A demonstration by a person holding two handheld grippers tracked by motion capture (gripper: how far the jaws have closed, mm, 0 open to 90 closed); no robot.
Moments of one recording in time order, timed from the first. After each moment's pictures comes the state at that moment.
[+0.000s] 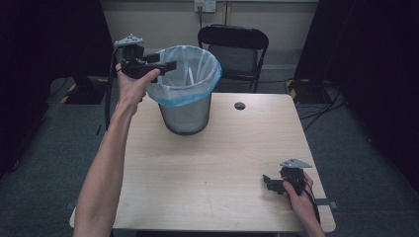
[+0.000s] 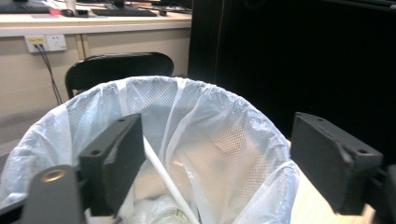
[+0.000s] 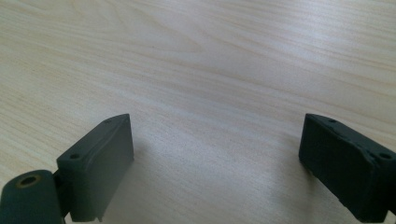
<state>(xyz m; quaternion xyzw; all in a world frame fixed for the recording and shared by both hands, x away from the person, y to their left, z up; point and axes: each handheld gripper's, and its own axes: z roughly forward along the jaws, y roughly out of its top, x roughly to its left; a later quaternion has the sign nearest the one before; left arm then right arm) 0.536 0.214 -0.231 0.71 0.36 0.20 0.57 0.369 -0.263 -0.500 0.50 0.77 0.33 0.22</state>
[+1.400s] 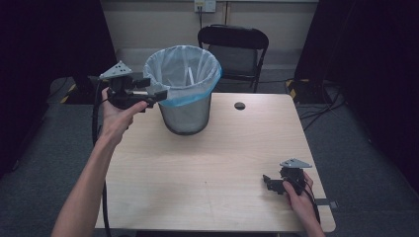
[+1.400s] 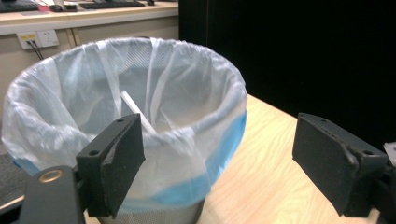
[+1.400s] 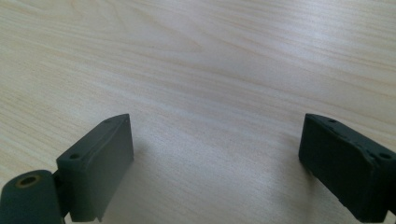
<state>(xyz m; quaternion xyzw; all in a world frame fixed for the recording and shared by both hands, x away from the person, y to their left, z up) 0.457 0.235 -0.257 0.74 0.33 0.21 0.55 0.370 -0.263 -0.500 0.50 0.77 0.33 0.22</state>
